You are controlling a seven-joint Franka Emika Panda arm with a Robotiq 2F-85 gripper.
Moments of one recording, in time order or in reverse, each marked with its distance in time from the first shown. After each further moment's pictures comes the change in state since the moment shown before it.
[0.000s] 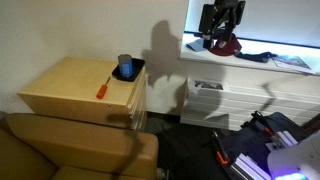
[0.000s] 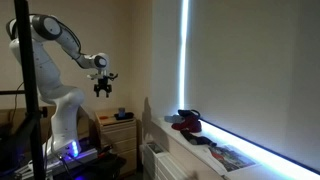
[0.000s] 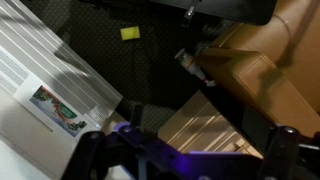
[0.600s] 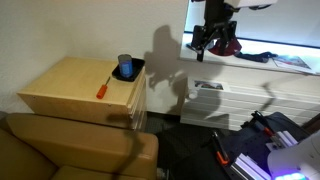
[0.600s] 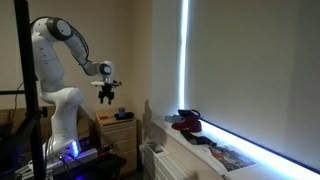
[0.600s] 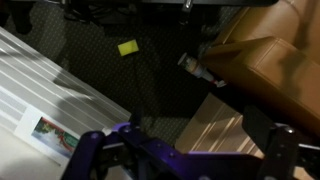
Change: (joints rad) arm -0.041 0.175 -0.004 -0.005 0.004 0.115 0.131
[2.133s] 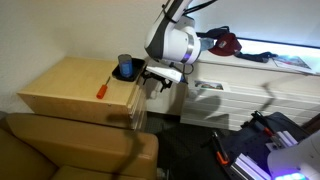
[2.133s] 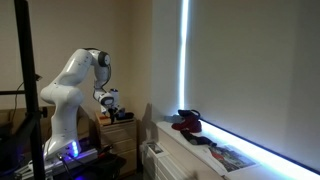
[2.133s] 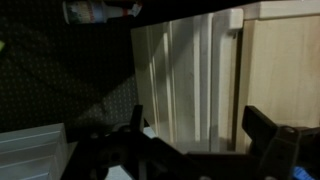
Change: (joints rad) arm -0.037 0.920 0.198 0.318 0.513 0.970 0.206
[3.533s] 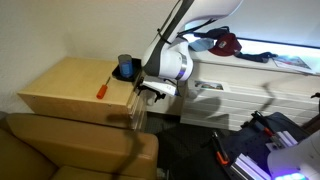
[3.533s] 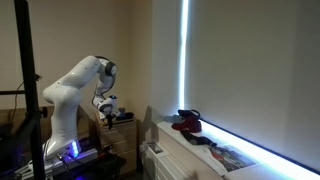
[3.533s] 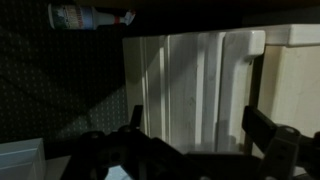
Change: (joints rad) arm -0.096 0.212 0.116 0.074 -0.109 0.121 -0.032
